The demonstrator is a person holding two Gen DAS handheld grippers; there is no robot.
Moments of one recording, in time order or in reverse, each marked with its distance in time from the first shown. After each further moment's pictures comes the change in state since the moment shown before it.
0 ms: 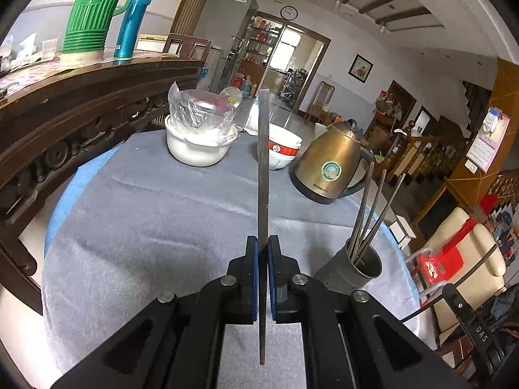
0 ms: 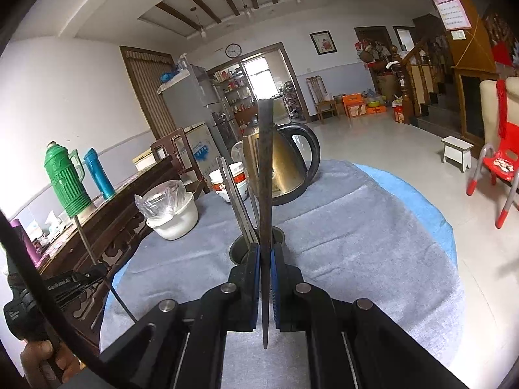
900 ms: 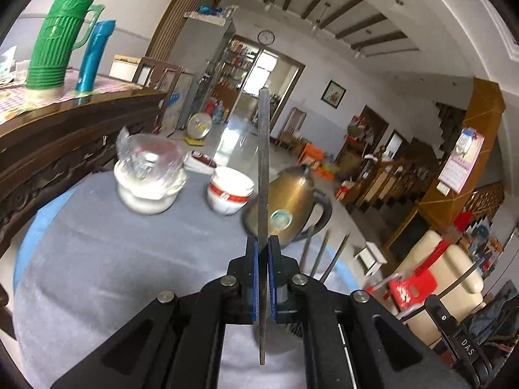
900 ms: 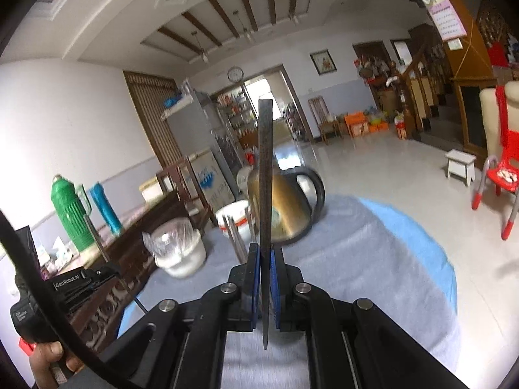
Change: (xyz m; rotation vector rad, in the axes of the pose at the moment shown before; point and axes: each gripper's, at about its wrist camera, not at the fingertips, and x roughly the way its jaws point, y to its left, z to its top) left arm 0.003 -0.062 0.062 -0.012 -0.125 -0.144; right arm -0.011 -0.005 0.070 0.029 -0.139 0.036
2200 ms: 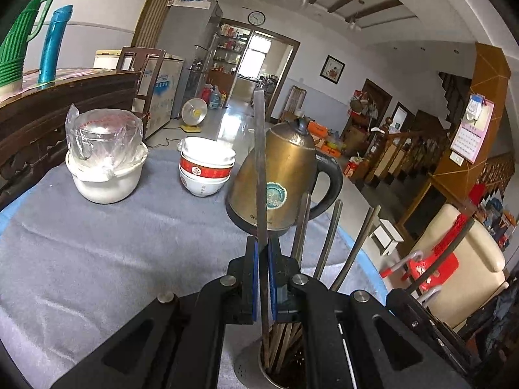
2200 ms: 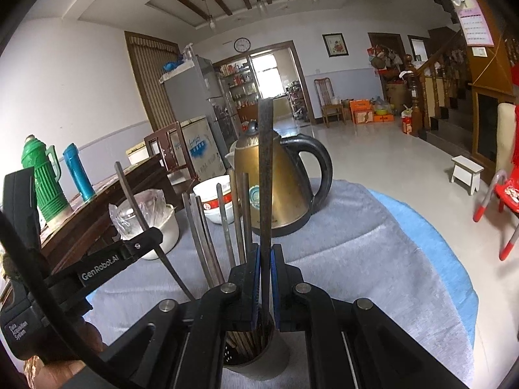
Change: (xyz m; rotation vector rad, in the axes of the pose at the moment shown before) left arm 0.124 -0.041 -0.037 0.092 0.087 0.050; right arm 0.122 -0.006 -0.022 -0.109 0.164 -0.037
